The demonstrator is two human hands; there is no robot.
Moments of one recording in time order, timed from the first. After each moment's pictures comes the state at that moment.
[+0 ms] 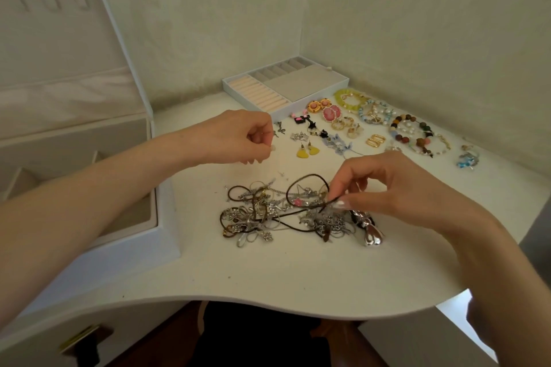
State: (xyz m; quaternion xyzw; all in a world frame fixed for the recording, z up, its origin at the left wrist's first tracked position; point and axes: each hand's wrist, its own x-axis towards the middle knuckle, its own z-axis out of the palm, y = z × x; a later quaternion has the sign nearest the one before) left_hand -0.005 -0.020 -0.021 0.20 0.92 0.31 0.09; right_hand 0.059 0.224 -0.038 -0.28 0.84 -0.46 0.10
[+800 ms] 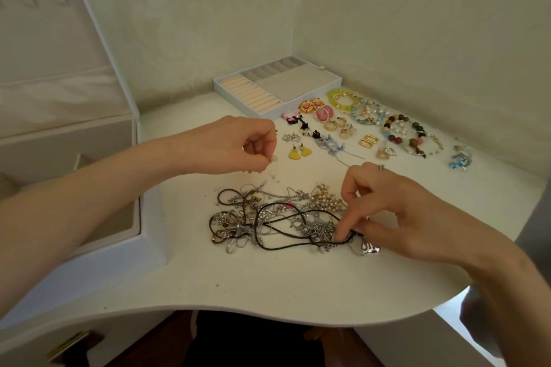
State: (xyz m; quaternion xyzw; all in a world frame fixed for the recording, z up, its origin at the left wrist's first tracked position) left_hand 0.001 -0.016 -0.020 0.26 0.91 0.30 0.11; right_hand 0.075 0.242 -0.052 -0.35 0.88 -0.30 0.01
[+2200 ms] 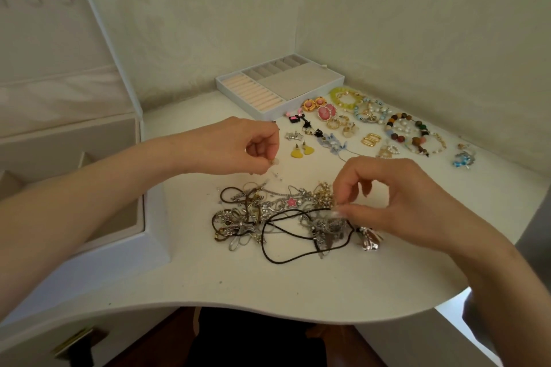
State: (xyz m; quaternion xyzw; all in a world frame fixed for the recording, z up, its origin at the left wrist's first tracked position) left_hand 0.001 -0.016 -0.021 0.28 0.91 0.28 0.12; right_hand 0.071 0.228 -0.046 -0.29 0.87 -0.40 -0.01
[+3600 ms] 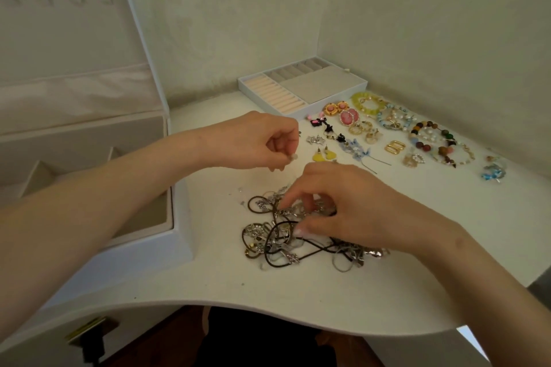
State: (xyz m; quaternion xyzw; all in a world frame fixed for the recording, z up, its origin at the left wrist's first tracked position) left_hand -0.005 -0.020 -0.016 0.29 0.91 0.27 0.10; right_hand 0.054 0.164 -0.042 -0.36 0.90 -0.24 0.04
